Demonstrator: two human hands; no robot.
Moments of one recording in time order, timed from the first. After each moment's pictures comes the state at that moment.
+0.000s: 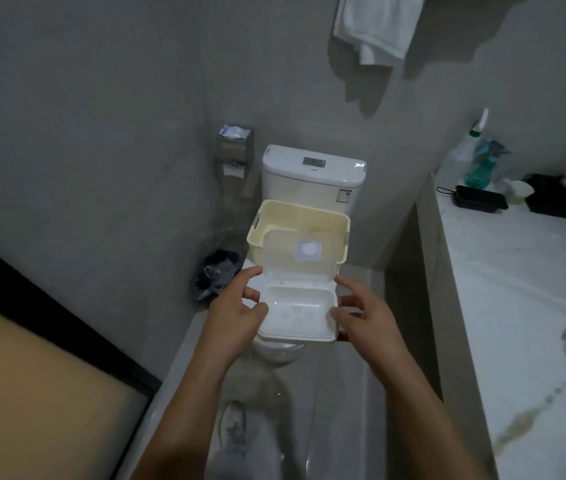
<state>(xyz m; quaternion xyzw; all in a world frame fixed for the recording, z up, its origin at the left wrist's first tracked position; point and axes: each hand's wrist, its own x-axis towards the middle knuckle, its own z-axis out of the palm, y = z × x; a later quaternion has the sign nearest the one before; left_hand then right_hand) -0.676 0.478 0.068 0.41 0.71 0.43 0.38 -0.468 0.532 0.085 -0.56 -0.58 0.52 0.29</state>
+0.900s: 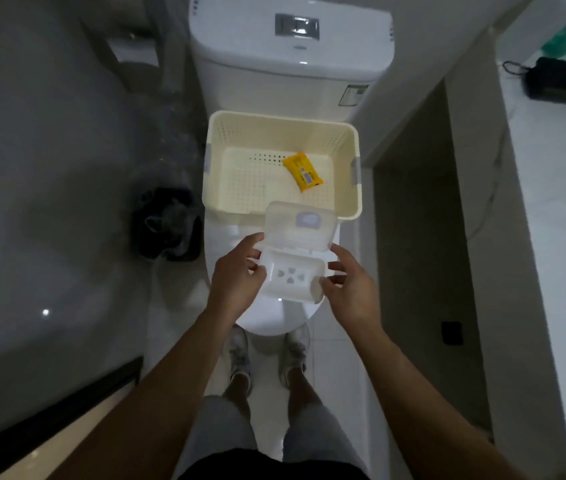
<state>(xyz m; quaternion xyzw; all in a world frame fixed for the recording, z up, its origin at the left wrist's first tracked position) -0.778 0.743 -0.148 0.49 0.71 0.24 0.45 -0.582 0.740 -0.118 -0.73 -0.49 0.43 0.20</state>
